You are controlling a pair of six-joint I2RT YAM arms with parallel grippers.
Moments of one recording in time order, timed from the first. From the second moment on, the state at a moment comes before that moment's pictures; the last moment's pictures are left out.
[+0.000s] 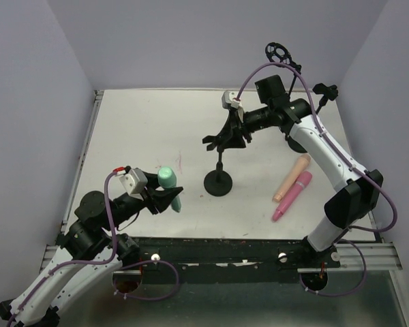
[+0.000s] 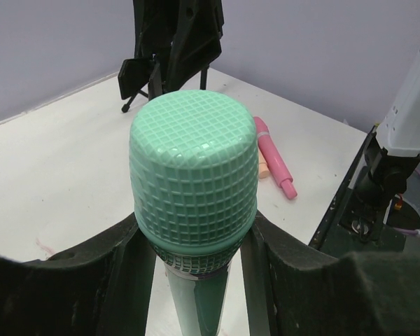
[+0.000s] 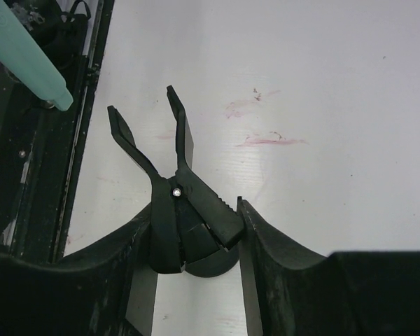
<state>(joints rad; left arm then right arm) -0.75 0.30 0.64 -0.24 0.21 -0.12 0.49 1.68 1.72 -0.86 -0.99 -0.74</state>
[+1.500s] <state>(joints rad) -0.75 0.50 0.74 -0.11 0.22 -0.10 0.49 1.60 1.69 -0.95 -0.99 -0.83</state>
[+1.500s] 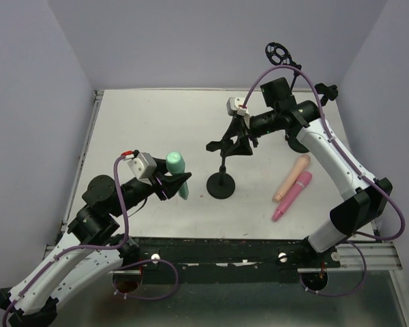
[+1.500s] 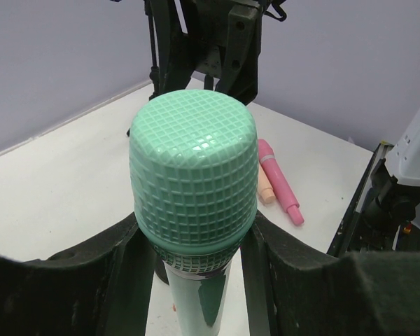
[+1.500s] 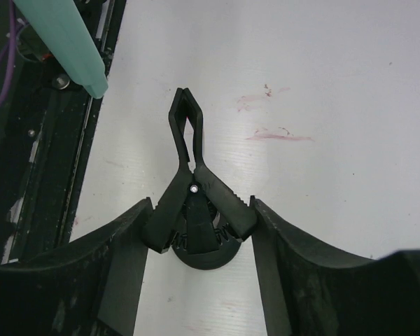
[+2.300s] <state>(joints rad) -0.74 0.88 0.93 0.07 0.13 0.01 0.49 1.58 1.66 -0.92 -0.99 -0.85</state>
